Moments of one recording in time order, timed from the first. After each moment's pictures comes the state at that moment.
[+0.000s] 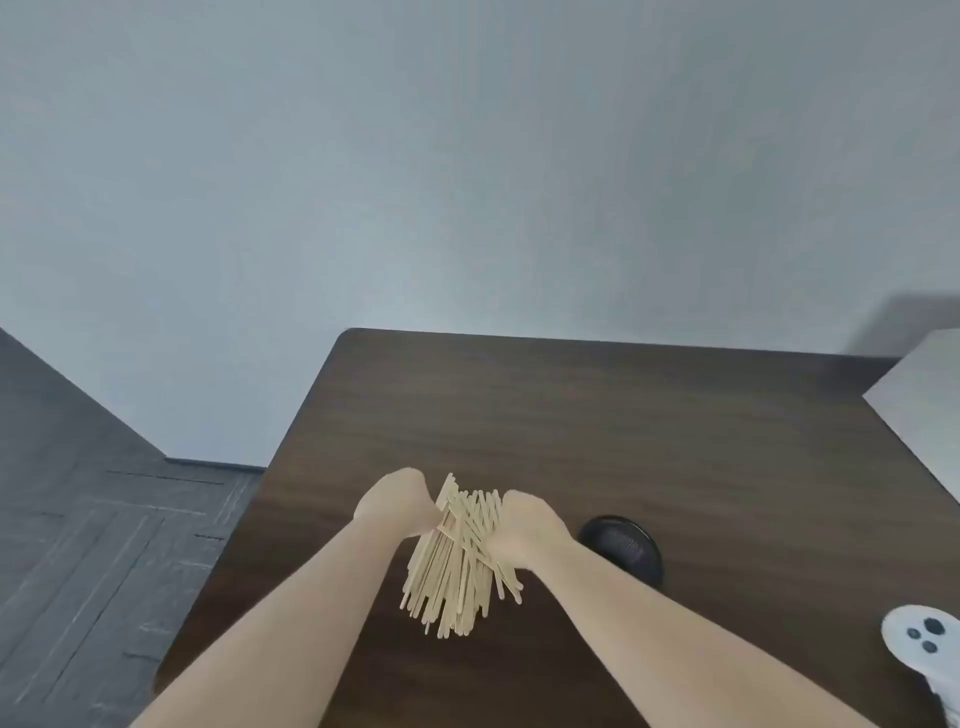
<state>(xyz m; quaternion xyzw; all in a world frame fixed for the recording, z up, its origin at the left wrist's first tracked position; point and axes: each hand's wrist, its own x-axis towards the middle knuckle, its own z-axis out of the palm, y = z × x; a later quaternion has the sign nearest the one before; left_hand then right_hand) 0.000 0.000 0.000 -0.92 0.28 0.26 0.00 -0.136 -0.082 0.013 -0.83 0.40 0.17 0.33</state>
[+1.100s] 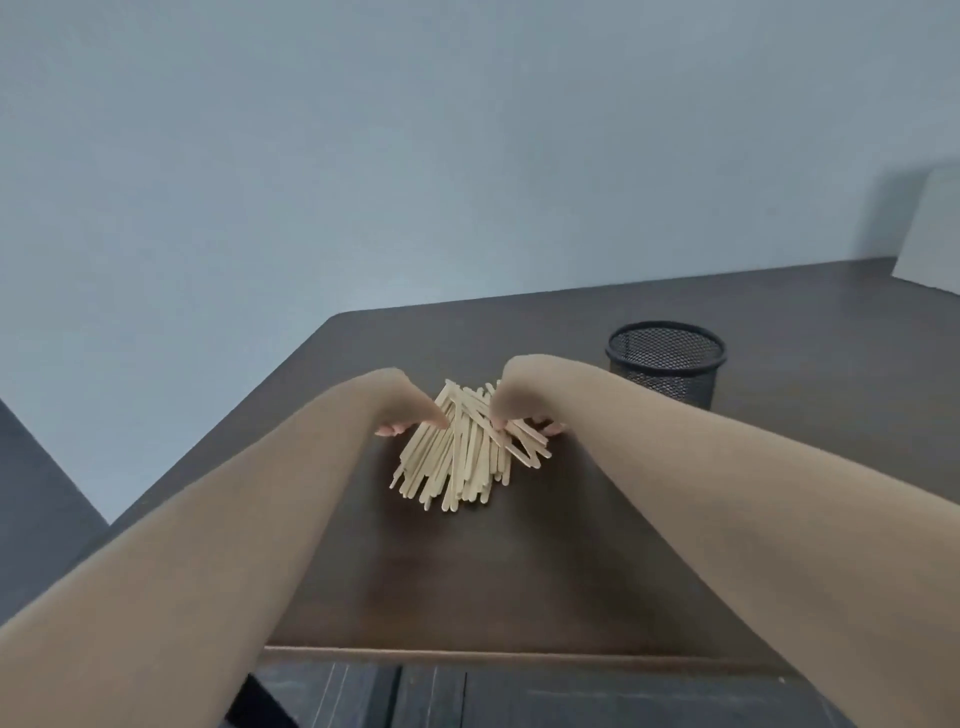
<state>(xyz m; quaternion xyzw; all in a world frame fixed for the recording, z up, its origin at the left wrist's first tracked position) -0.013 0.031 -0.084 -0.93 0.31 0.17 -0.13 -0.146 -0.054 -0.068 -0.88 0.36 0.07 0.31</state>
